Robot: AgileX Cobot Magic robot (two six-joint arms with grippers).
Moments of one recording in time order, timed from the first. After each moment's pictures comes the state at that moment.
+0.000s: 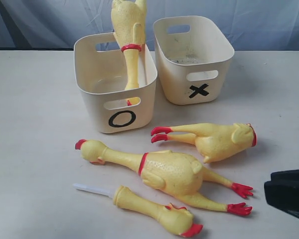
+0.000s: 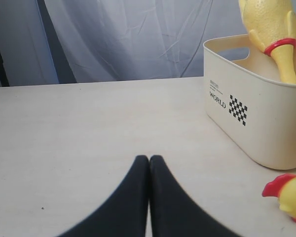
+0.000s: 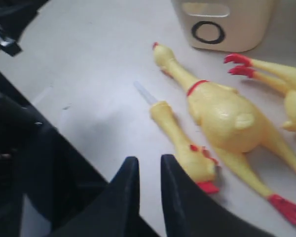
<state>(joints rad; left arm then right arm) -0.04 0.00 0.01 0.00 0.25 0.03 1.33 0.47 -0.57 -0.35 0.81 0.78</state>
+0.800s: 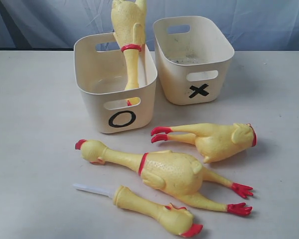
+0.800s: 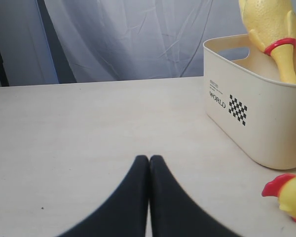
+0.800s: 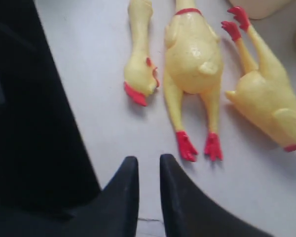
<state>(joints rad) -0.04 0.00 0.01 0.00 0.25 0.03 1.33 0.48 -0.69 -0.21 1.22 0.01</state>
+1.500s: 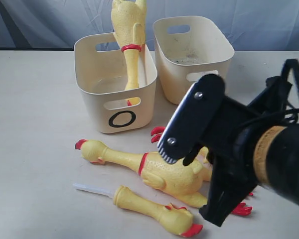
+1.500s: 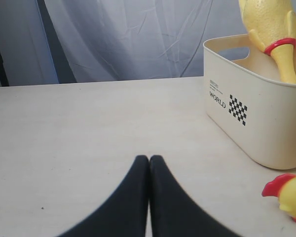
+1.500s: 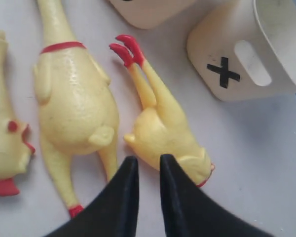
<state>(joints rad) -0.04 0.00 0.01 0.00 0.25 0.03 1.33 1.17 -0.80 -0.77 1.03 0.50</state>
